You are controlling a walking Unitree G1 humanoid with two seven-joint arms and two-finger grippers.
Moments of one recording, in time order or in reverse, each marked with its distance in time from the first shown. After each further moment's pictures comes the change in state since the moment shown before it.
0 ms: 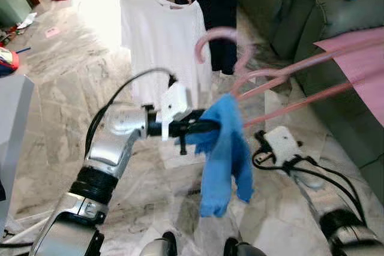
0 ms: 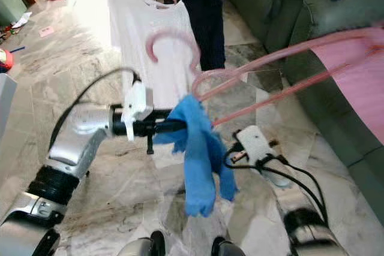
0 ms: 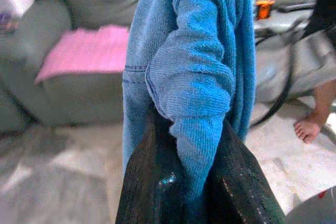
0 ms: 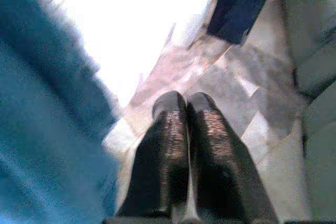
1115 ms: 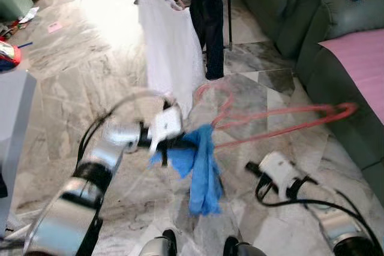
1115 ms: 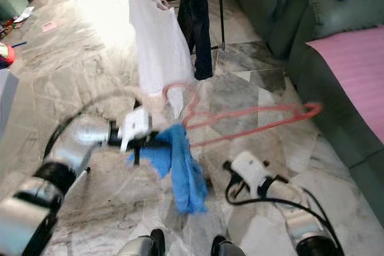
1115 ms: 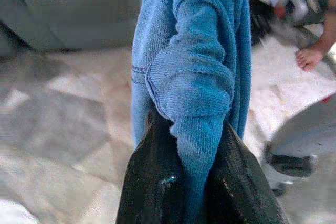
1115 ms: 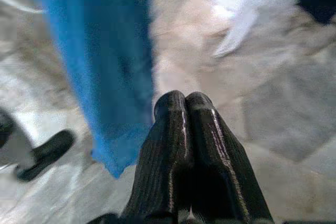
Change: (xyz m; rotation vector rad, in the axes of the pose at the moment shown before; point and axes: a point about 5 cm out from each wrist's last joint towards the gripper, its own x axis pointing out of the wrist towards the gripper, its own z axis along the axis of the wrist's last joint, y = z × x) left arm -0.014 0.015 -0.042 0.049 0.267 -0.045; right arm -0.032 0.038 -0.021 -0.035 0.117 0.426
